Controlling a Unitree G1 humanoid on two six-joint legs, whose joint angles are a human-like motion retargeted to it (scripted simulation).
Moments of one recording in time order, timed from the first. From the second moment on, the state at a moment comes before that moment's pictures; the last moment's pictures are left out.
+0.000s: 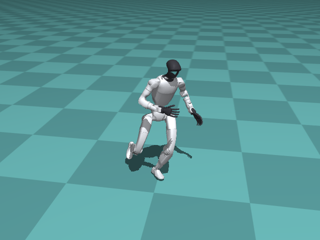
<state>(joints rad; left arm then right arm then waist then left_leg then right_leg) 0.13 0.61 -0.08 0.58 -0.60 -0.09 0.31 -0.28 -0.53 0.50 -0.22 0.25 -0.22 -0.17 0.19 -0.03 0.33 -0.60 -0.02 0.29 0.88 -0.50 0.17 -0.26 -0.30 -0.04 1.37 -0.50 0.03</state>
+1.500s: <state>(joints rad) 0.06 0.70 -0.13 -0.04 -0.37 -0.12 0.17 0.12 -0.72 0.34 0.14 0.55 -0.13 -0.28 -0.09 0.04 0.22 -0.65 0.10 0.08 1.89 -0.58 0.14 -0.35 -0.29 -0.27 0.69 -0.66 0.09</state>
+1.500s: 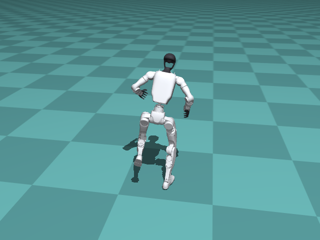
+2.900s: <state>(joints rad) 0.04 0.67 -0.06 -0.02 -0.32 -0.17 0.36 -0.25 -0.53 0.39 -0.22 0.15 -0.22 -0.21 0.31 -0.17 0.19 -0.37 0.02 0.25 0.79 -0.68 0.22 -0.06 -0.35 -0.09 1.62 -0.39 -0.02</state>
